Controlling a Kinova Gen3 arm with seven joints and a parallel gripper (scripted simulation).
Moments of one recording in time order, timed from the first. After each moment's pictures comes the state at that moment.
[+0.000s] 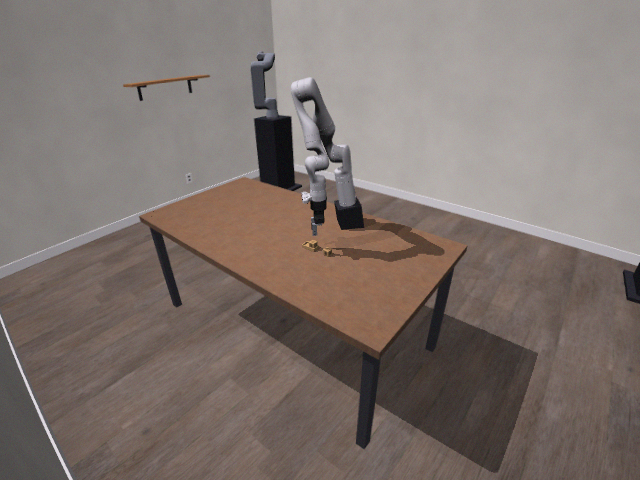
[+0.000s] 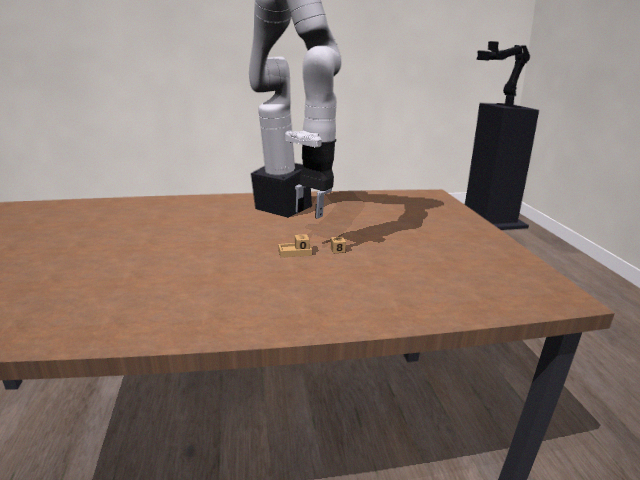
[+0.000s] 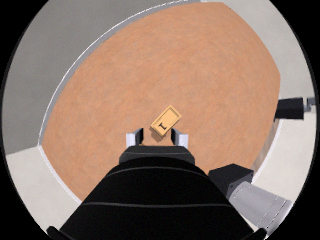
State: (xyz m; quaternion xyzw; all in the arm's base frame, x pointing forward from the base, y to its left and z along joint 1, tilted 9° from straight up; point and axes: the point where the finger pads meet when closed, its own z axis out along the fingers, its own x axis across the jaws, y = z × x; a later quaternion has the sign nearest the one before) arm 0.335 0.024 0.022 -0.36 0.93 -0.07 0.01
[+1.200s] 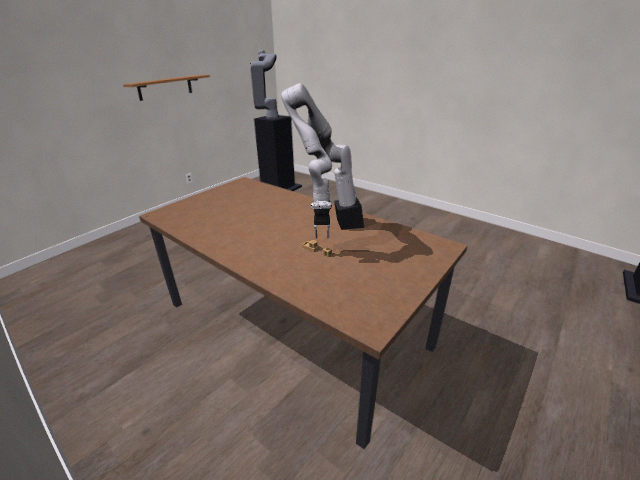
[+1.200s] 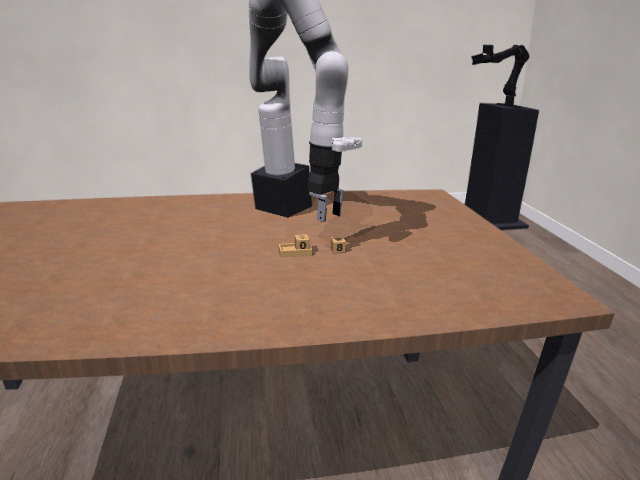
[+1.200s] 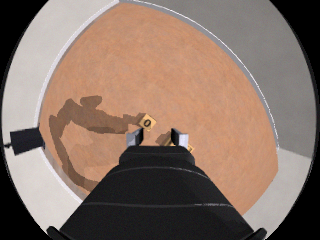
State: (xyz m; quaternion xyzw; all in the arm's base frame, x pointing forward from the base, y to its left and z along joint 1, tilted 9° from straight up) arm 0.338 0.072 0.007 -0.89 0.45 -0.06 -0.04
